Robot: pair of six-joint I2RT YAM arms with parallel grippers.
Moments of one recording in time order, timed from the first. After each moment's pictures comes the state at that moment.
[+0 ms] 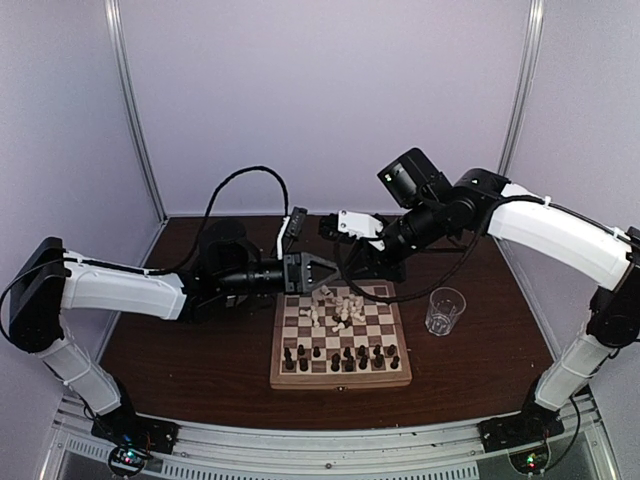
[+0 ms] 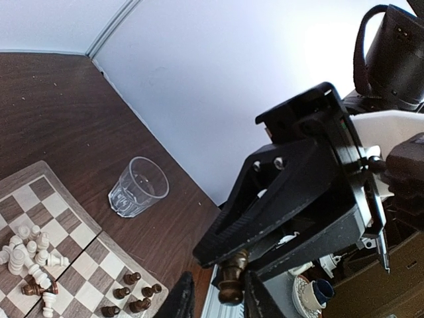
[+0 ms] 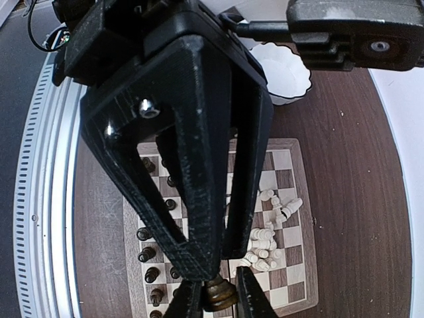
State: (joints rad) left arm -0.90 1.57 0.88 0.66 0.52 -0.81; right arm 0.87 1.60 1.61 -0.86 -0.30 -0.57
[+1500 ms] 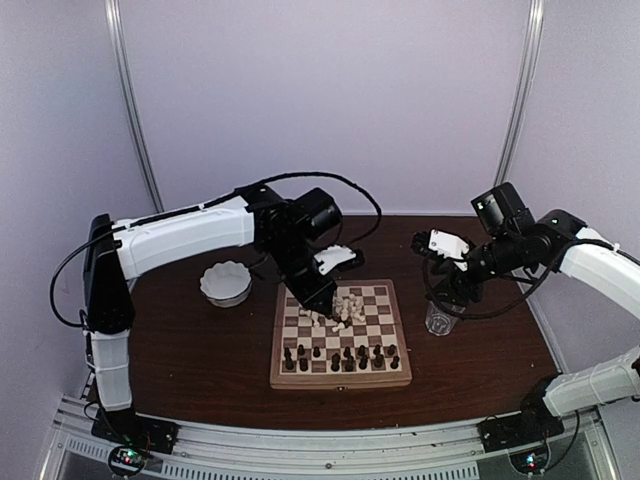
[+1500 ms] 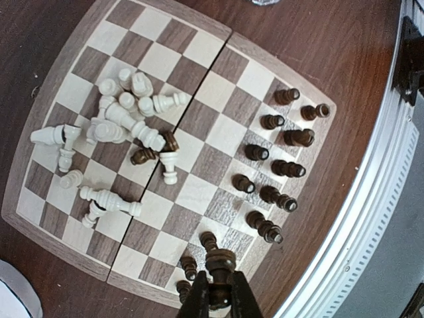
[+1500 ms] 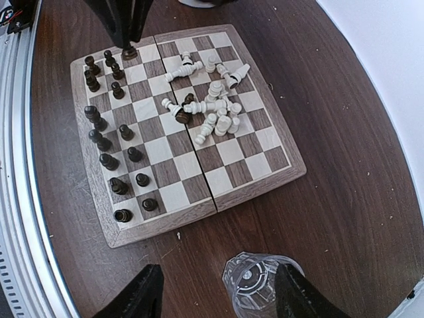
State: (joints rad) left arm -0.96 1.99 1.86 -1.08 0.26 0.02; right arm 0.56 1.16 1.11 -0.84 -0.27 -0.61
